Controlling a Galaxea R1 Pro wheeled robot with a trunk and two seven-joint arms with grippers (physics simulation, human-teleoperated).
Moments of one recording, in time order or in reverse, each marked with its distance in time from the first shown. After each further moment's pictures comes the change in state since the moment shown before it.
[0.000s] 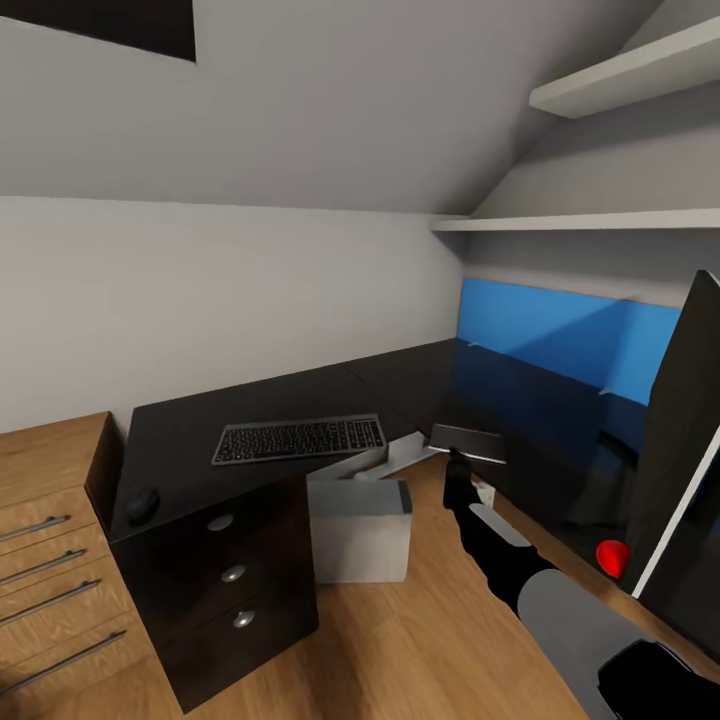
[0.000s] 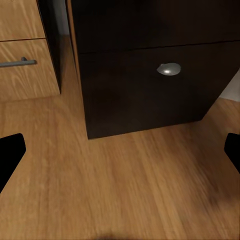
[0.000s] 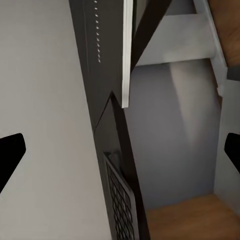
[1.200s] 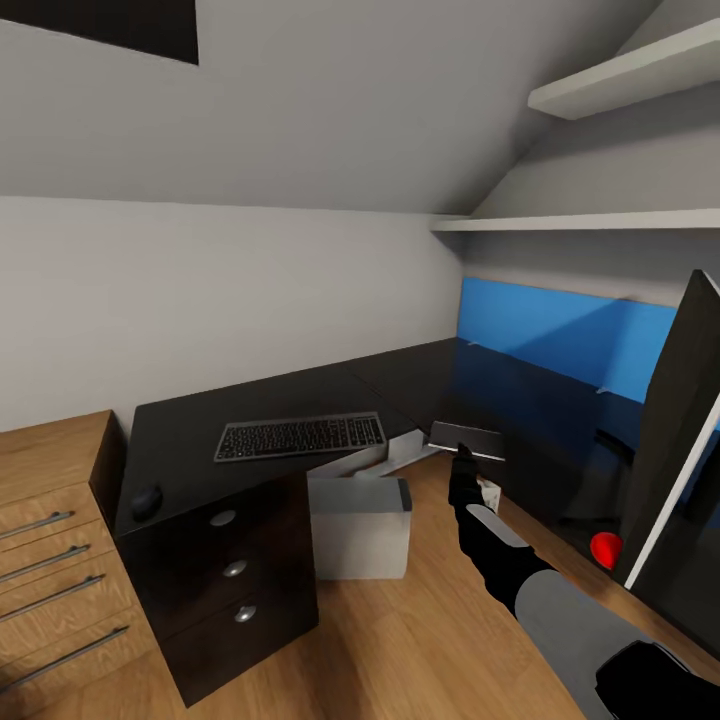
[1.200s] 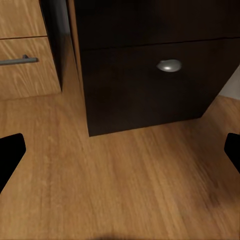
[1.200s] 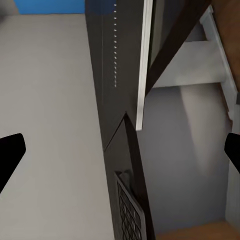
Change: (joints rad) left arm 0.000 0.001 -0.001 0.000 -0.001 0.000 -0.001; right arm 0.002 0.008 0.003 -0.001 -0.001 -0.108 0.061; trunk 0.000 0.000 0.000
